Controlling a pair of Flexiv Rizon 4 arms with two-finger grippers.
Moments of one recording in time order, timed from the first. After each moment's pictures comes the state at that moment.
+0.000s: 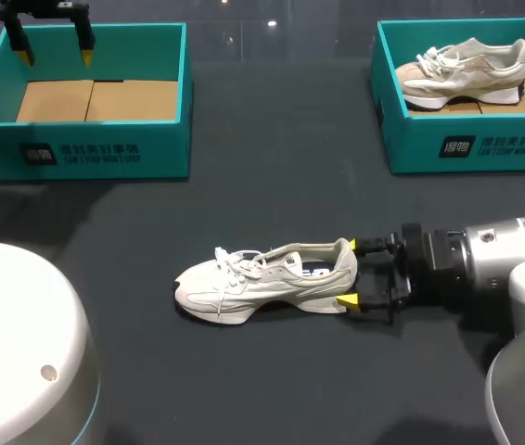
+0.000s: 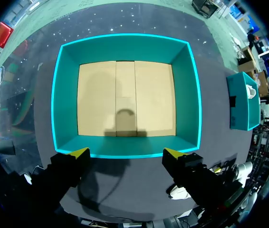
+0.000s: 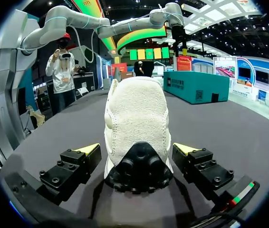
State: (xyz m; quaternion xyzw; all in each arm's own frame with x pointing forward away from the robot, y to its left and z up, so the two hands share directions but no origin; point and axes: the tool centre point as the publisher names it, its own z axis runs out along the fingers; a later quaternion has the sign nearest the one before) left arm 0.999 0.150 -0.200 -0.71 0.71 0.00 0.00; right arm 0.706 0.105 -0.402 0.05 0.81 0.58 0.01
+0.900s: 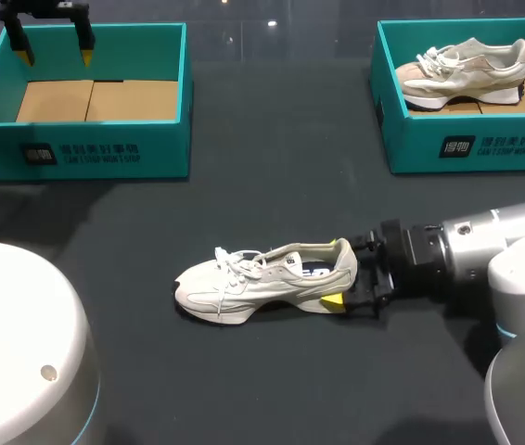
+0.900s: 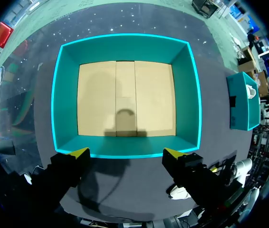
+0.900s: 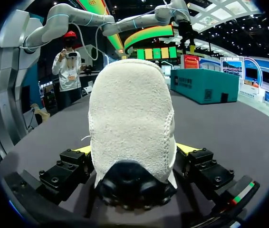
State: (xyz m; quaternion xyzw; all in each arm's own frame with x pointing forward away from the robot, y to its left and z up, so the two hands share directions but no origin) left arm 0.999 0.150 -0.200 -0.71 0.71 0.00 0.00; right arm 0.711 0.130 -0.413 0.03 0.81 0.58 -0.01
